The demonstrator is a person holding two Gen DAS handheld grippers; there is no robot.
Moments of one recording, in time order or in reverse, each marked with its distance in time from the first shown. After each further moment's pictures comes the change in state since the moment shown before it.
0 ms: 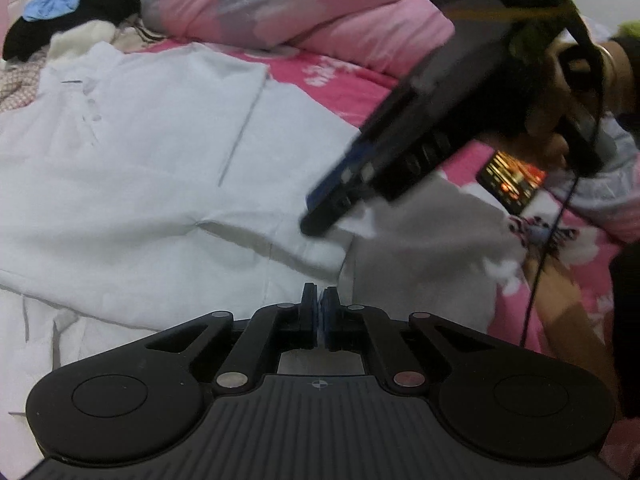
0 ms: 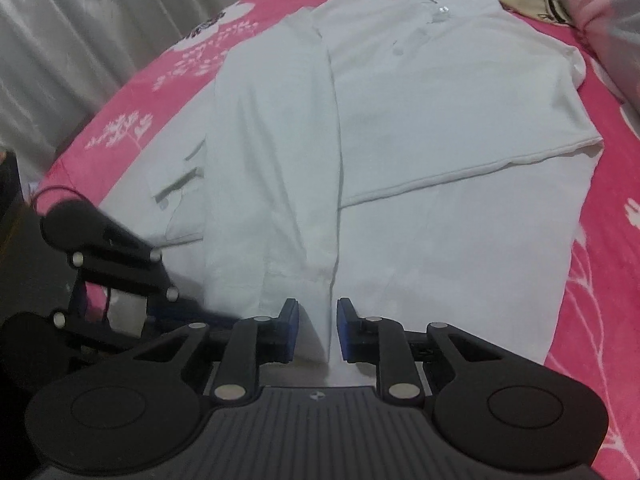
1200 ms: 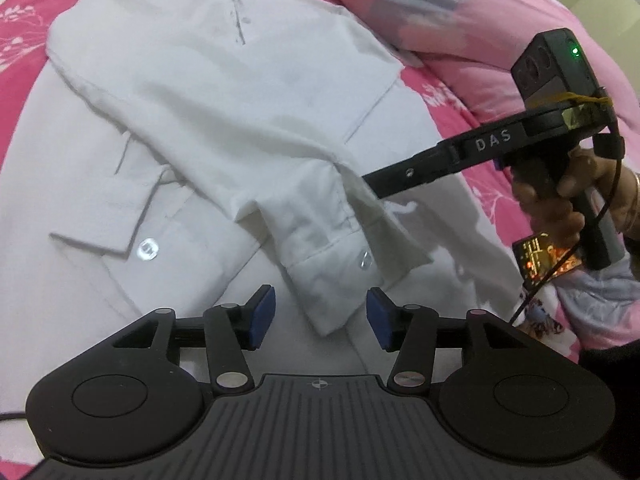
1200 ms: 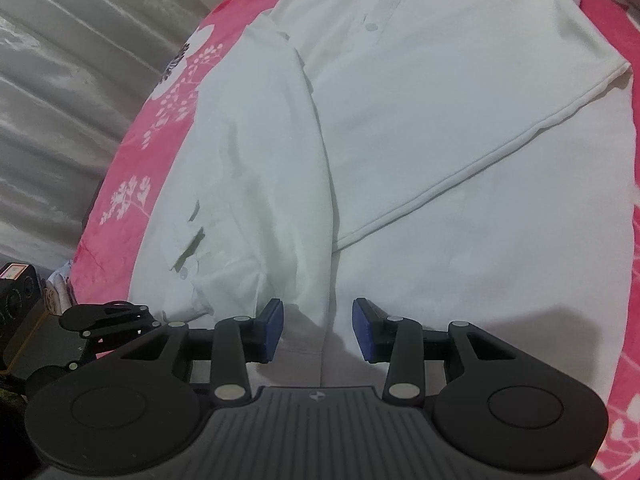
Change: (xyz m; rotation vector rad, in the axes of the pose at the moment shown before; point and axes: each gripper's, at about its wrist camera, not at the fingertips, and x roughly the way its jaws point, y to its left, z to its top) left arm -0.035 0.060 -0.033 -0.509 0.018 0.006; right arm 0.035 -0.027 0.031 0.259 0.062 0.165
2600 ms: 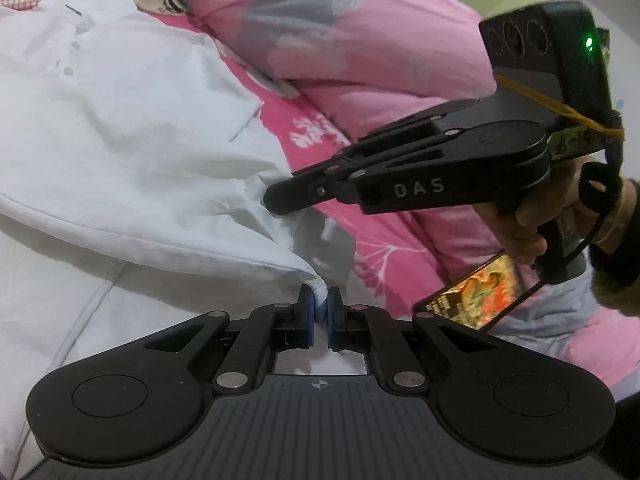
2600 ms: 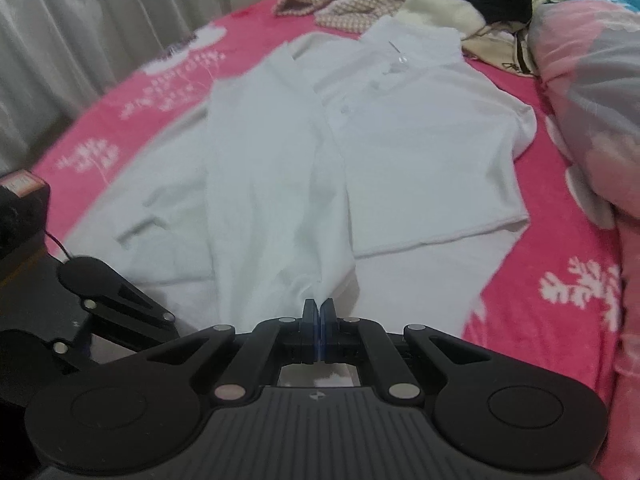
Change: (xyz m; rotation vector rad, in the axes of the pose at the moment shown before) left arm 0.068 -0.082 0.051 0.116 -0.081 -0.263; right arm -0.062 0.013 0.001 -0.362 -0.067 -0.312
